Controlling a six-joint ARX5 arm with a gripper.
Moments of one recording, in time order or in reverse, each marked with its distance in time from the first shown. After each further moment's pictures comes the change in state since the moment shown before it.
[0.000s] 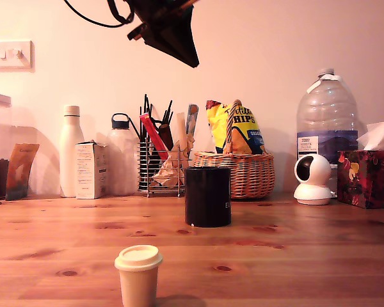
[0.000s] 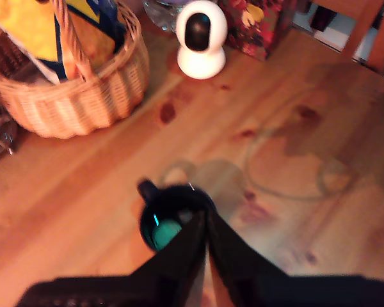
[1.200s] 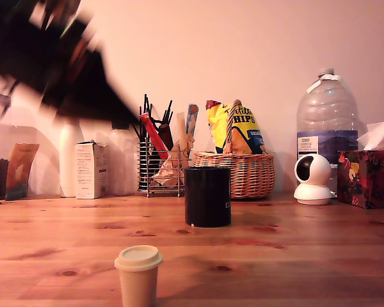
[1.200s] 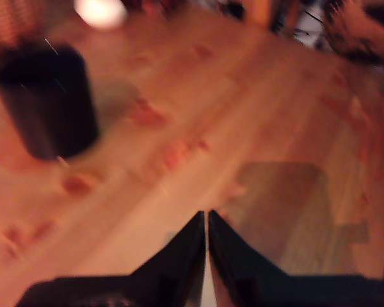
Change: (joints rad) arm 0.000 -0.597 -1.325 0.898 0.236 -0.058
